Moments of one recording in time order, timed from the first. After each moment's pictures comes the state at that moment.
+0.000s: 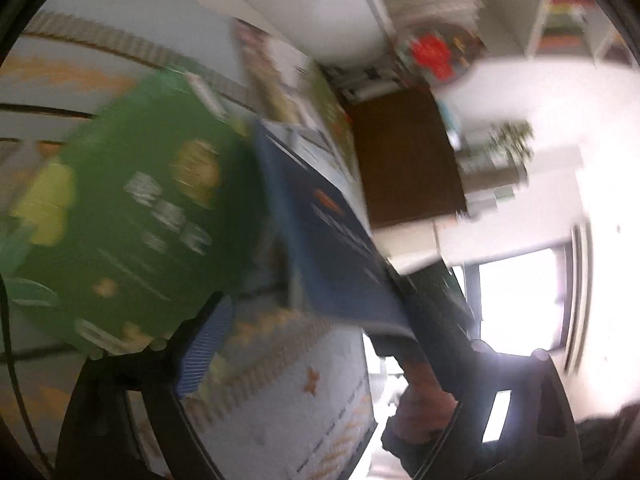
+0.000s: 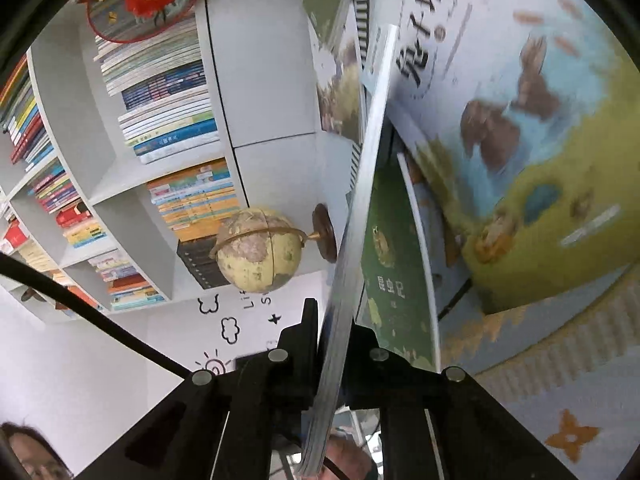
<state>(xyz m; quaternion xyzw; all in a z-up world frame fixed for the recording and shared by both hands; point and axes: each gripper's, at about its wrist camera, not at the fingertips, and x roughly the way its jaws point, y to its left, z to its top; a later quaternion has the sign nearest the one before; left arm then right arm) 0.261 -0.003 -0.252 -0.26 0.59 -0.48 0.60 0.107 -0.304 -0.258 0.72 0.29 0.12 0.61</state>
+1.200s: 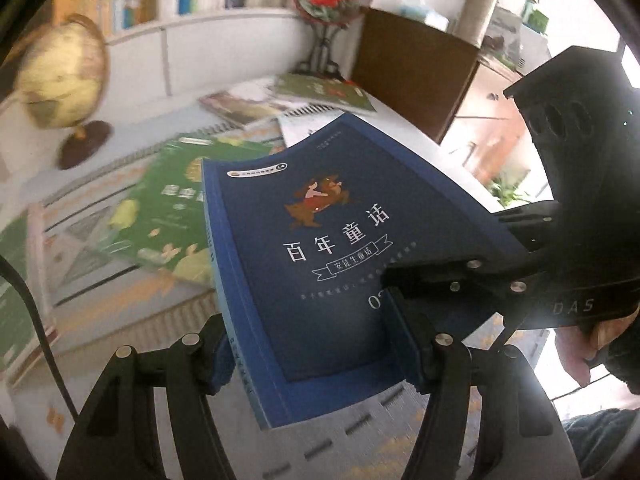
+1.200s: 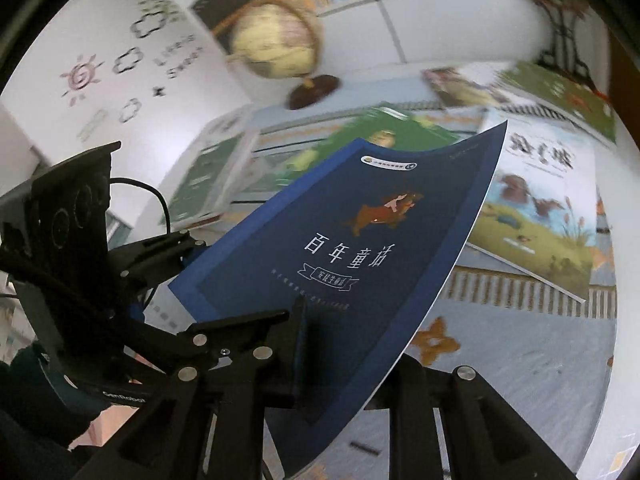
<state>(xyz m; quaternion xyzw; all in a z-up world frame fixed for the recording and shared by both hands) 0.051 -0.019 -0.170 0.11 0.42 -0.40 0.80 0.029 -0.178 -0.154 0.15 0.48 0.18 0.85</state>
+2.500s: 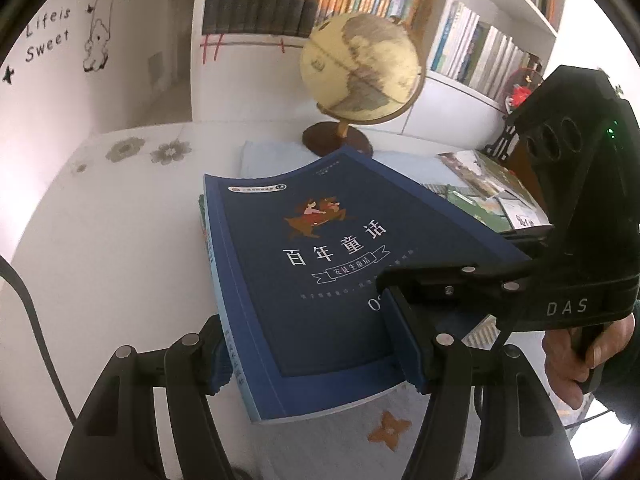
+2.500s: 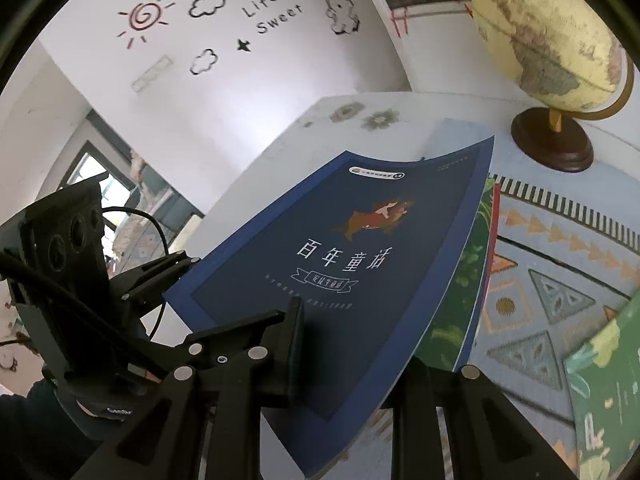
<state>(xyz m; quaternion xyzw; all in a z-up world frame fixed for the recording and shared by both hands) 0.252 0.305 -0.163 0.01 0.41 -0.26 0.88 0.275 0.137 -0.158 0.11 0.48 0.30 0.82</state>
